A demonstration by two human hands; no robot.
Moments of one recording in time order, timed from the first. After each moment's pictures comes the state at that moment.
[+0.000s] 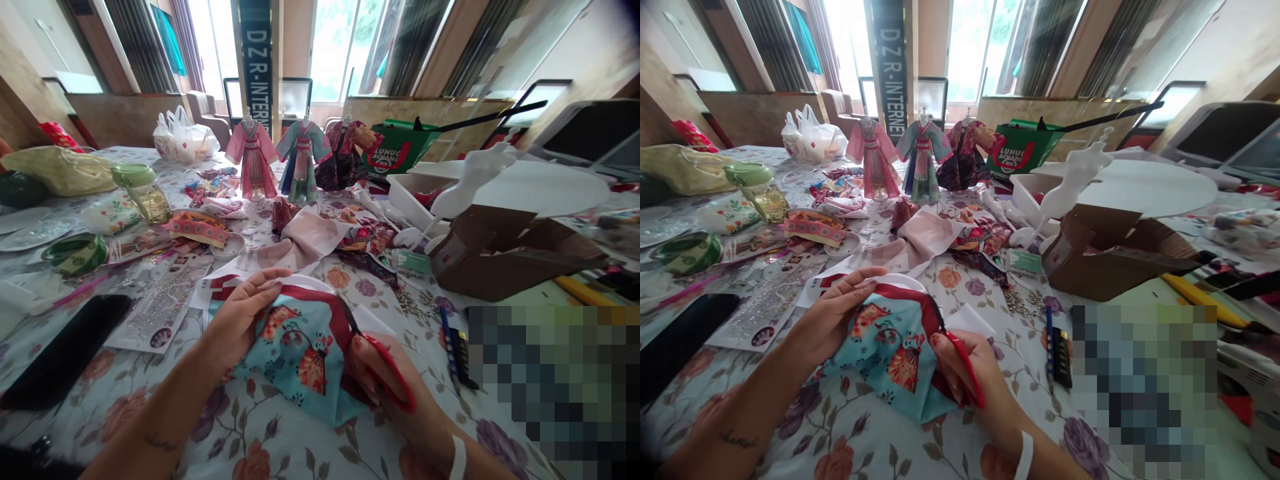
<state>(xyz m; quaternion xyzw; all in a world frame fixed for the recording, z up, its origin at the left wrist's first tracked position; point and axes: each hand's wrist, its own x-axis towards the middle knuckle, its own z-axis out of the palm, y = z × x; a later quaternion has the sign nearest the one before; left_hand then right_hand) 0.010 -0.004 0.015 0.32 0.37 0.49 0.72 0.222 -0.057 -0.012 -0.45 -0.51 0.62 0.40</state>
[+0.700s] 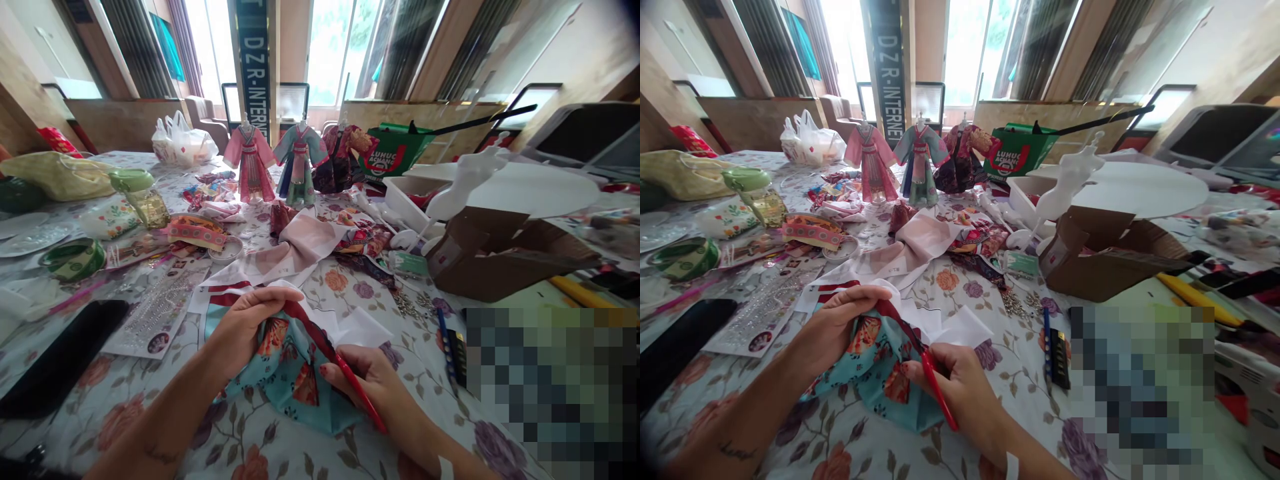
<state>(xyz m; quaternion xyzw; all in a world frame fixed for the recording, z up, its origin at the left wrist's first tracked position) 0.017 -0.010 0.012 0.34 0.37 0.48 0.72 0.218 -0.057 -0.018 -0.51 -0.58 0.56 0.29</state>
